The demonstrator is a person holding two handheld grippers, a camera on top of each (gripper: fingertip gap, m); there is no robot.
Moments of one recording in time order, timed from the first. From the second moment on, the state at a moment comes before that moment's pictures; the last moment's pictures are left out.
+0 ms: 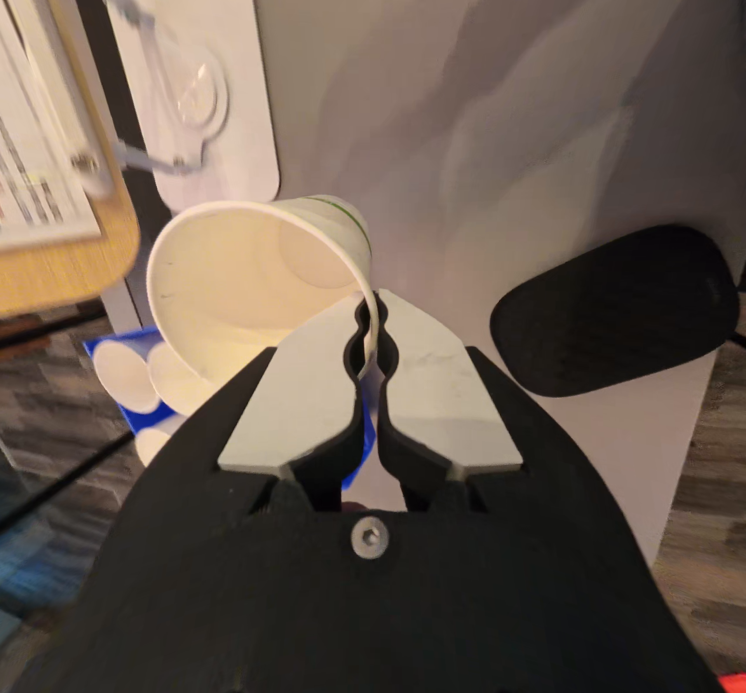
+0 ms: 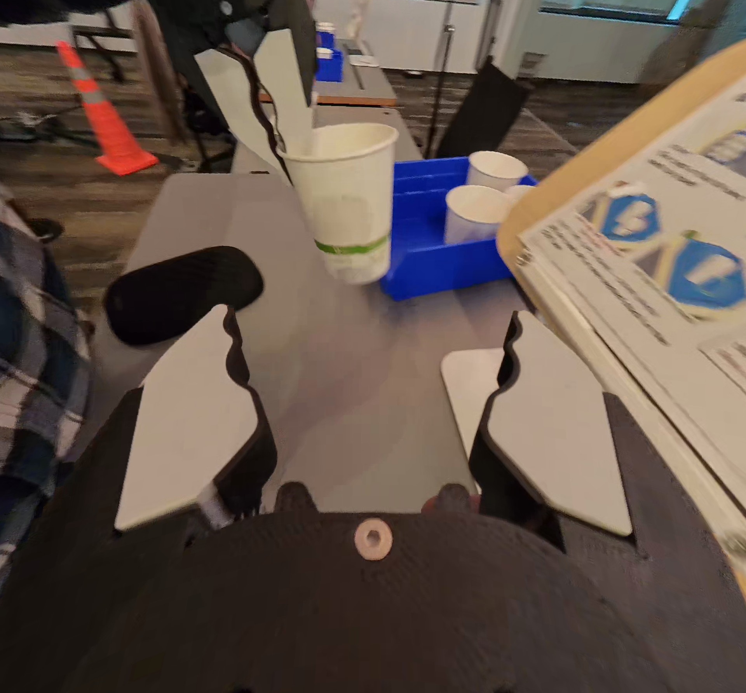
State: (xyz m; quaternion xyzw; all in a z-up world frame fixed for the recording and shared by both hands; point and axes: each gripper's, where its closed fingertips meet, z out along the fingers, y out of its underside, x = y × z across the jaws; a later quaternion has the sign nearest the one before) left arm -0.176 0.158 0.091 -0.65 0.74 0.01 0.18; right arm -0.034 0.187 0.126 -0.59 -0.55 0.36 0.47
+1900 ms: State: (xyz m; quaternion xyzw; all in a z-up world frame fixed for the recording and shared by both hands) left arm -0.092 0.143 0.112 -0.63 0.72 -0.04 0.27; right arm 0.338 0.407 0.134 -0.69 -0.11 0.12 0.70
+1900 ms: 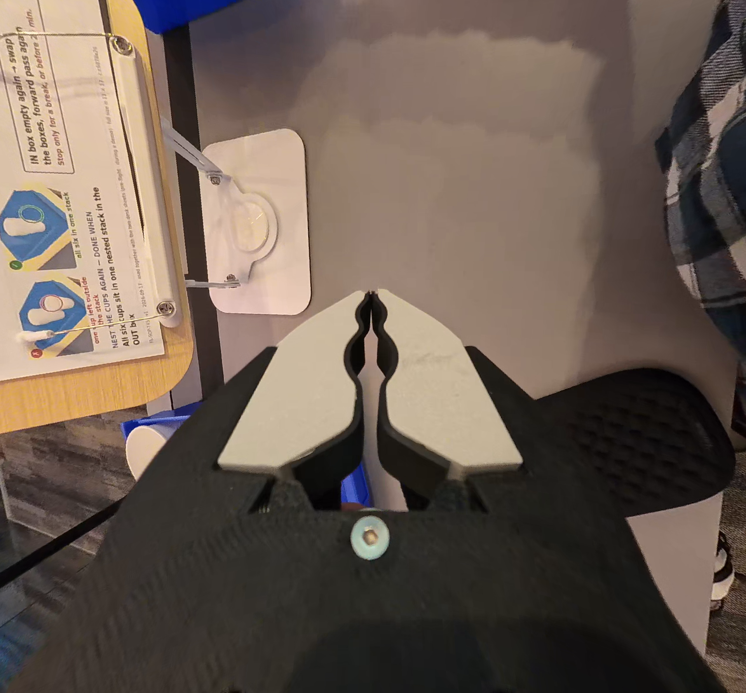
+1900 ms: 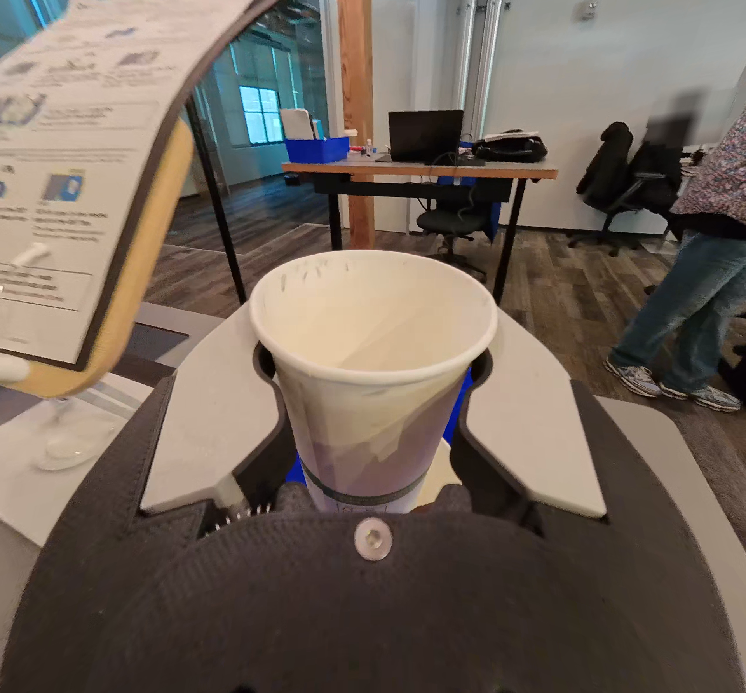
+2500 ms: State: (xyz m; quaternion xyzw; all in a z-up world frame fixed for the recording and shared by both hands) left arm -0.100 0.150 0.105 -0.65 0.72 -0.03 0.26; right arm 0.347 0.416 0.043 -0.81 -0.10 0.06 0.57
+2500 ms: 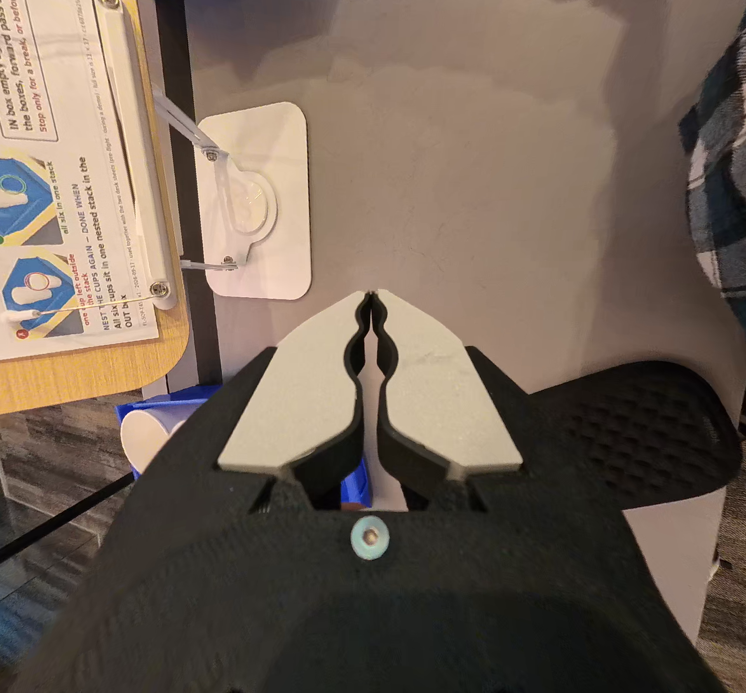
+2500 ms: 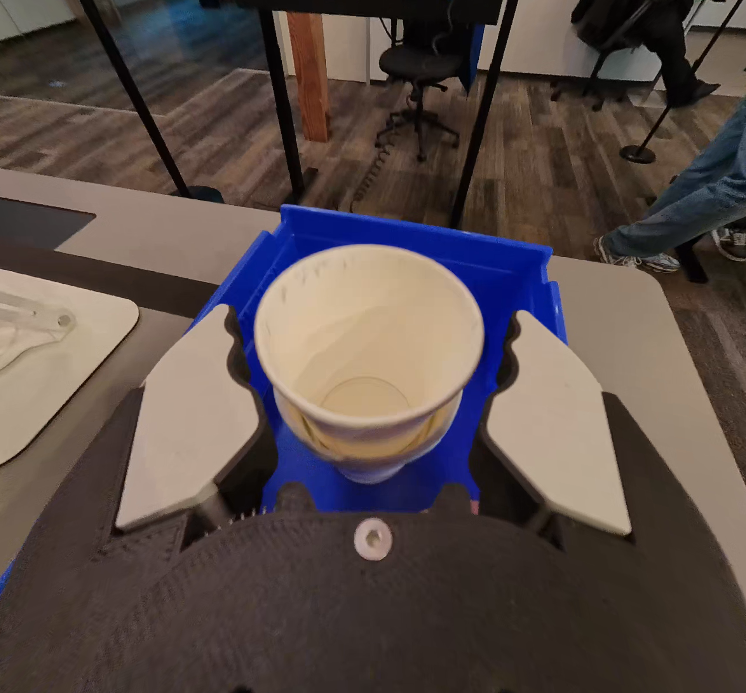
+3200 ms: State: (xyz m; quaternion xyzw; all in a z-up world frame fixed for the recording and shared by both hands) left arm -0.254 0.338 0.052 -0.80 0.51 0.14 0.29; right arm 0.258 0.308 0.098 -0.76 -0.22 0.06 0.60
